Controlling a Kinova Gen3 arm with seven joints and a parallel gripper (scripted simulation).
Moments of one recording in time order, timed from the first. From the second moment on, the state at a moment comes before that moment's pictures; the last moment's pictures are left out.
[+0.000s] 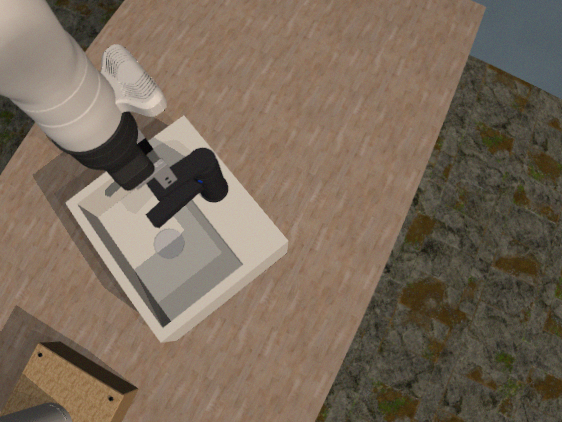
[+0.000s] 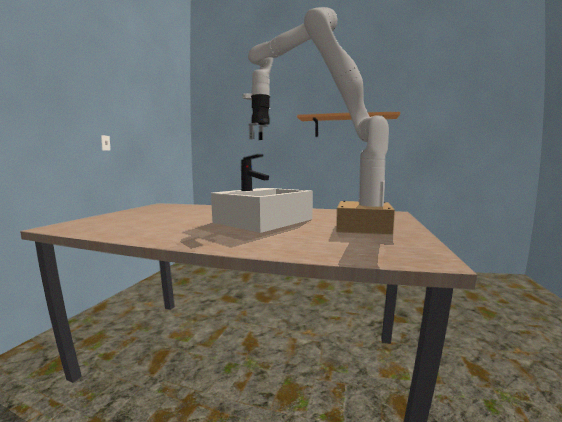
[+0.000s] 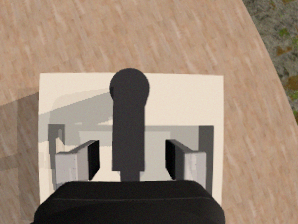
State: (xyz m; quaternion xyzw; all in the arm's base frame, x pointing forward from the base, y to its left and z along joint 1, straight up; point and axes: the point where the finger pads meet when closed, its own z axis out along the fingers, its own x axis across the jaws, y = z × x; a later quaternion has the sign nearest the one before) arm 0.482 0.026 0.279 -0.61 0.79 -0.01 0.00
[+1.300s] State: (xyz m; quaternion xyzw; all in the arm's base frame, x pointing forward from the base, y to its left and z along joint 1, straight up) arm 0.476 0.025 0.260 -0.61 0.79 0.00 0.00
